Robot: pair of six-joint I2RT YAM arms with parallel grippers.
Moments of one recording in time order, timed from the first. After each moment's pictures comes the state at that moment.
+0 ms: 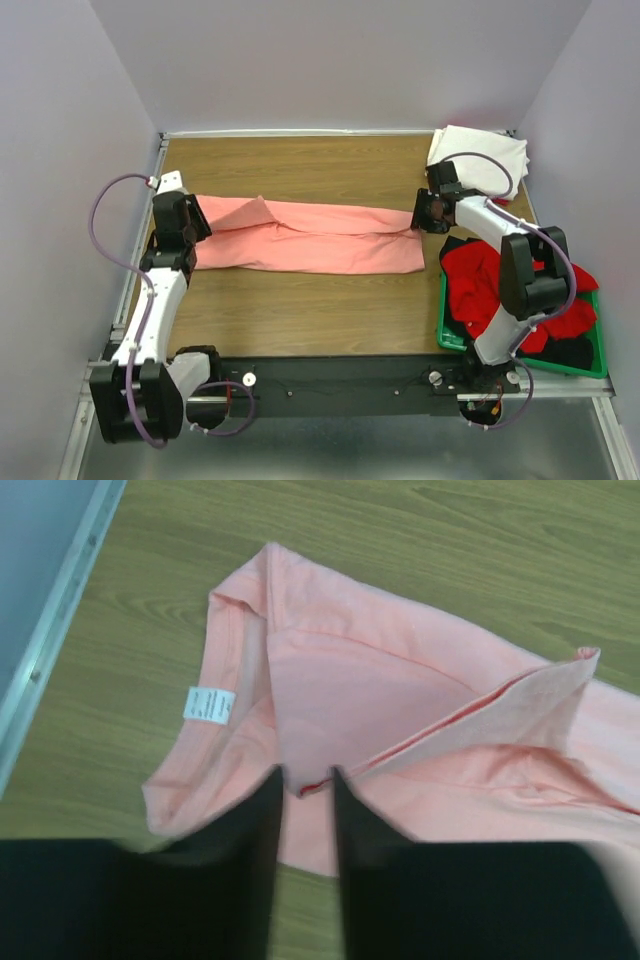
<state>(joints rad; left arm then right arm) 0.07 1.08 0.77 -0.20 -0.11 -0.22 0.21 1.76 1.16 -0.44 0.09 0.40</state>
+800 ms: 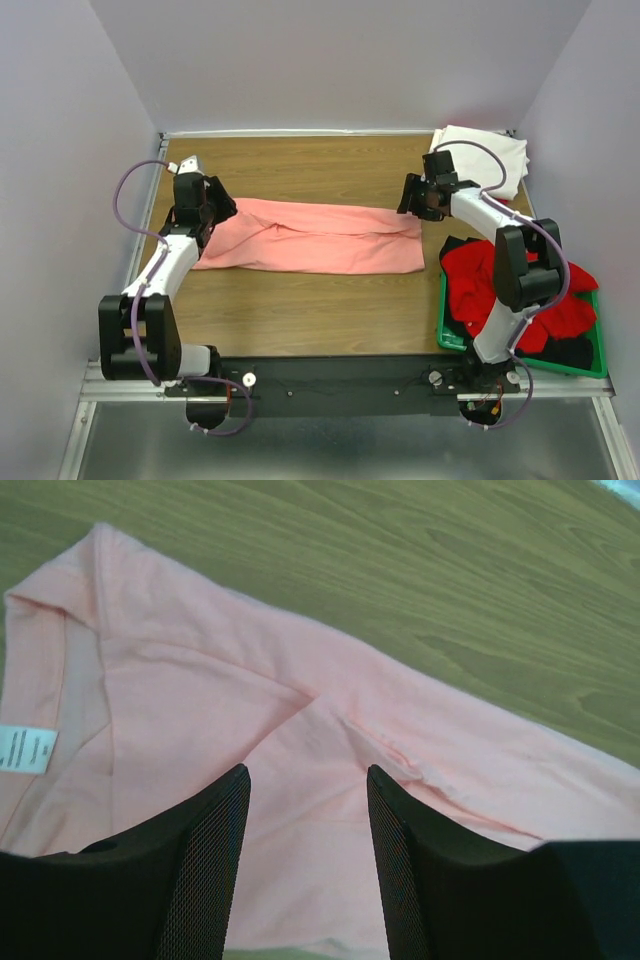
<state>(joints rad) 0.00 1.32 0.83 -0.05 0.02 -0.43 0.22 1.80 1.24 -0.36 0.00 0.41</state>
